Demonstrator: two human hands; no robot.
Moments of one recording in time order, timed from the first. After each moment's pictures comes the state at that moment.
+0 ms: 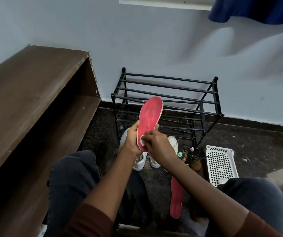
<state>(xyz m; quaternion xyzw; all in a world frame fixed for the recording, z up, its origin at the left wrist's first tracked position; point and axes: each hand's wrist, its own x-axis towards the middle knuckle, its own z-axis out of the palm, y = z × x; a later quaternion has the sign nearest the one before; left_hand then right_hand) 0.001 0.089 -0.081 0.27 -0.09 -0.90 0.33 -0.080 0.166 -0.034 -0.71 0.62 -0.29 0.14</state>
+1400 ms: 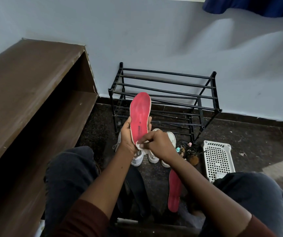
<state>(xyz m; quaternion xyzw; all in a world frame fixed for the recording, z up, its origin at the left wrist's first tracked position) 0.006 0.096 -0.086 0.23 -0.05 -0.89 0.40 -0.084 0.176 -0.021 -0.57 0.67 -0.28 0.38</state>
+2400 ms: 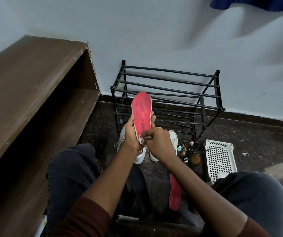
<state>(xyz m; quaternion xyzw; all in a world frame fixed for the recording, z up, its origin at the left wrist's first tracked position) -0.001 0.096 -0.085 0.24 -0.05 -0.88 0.41 -0.070 0.177 -0.020 -0.56 0.72 -0.29 0.29</state>
